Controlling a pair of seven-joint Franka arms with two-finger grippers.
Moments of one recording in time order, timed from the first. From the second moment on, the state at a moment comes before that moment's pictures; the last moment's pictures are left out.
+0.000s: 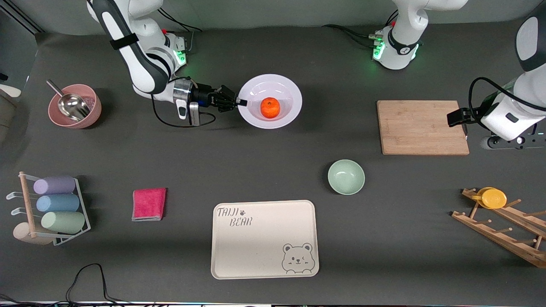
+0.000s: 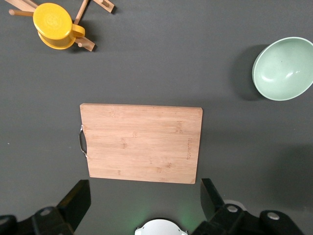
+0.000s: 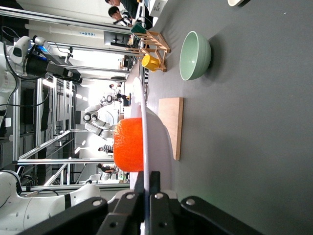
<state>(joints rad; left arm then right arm) -0.24 0.03 0.19 -1.72 0.05 1.55 -0.07 0.34 -0.02 0.16 -2.63 1.99 2.10 -1.14</state>
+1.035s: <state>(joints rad) -0.24 0.04 0.20 -1.72 0.05 1.55 -0.07 0.23 0.72 0.04 -1.54 1.57 2.10 -0.68</state>
